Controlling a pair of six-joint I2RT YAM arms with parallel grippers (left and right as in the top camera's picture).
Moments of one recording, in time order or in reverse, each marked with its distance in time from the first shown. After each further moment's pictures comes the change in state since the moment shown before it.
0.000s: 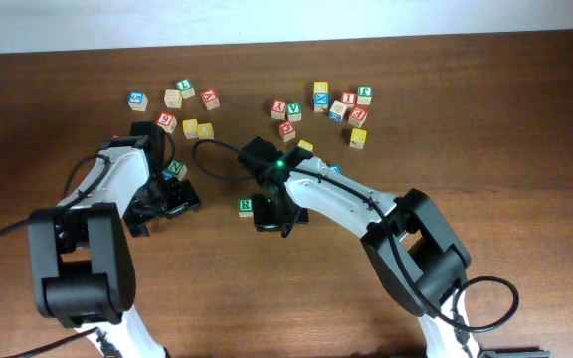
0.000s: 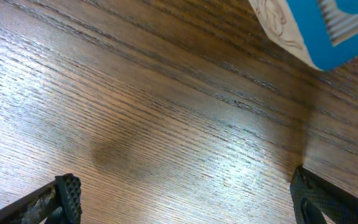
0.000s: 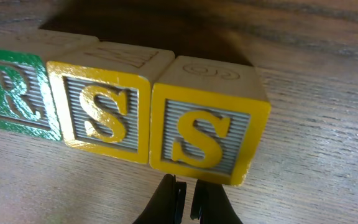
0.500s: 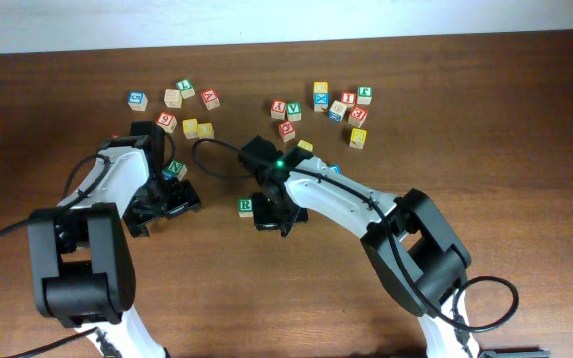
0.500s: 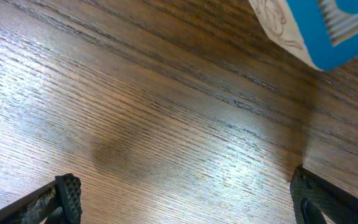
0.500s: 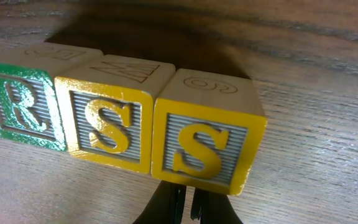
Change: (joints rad) left arm 0.000 0.000 0.000 0.000 0.000 0.000; right arm 0.000 0.000 0.000 0.014 0.016 -0.001
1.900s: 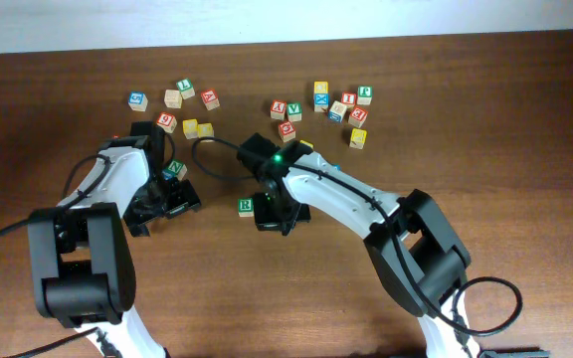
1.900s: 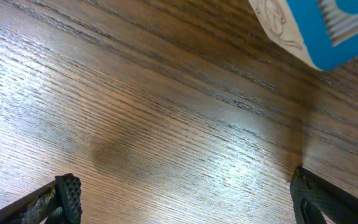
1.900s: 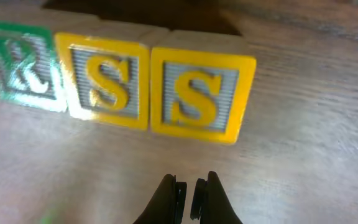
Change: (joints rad) left arm 0.000 0.000 0.000 0.000 0.000 0.000; right arm -0.004 -0.001 0.068 -0.142 -0.017 -0.022
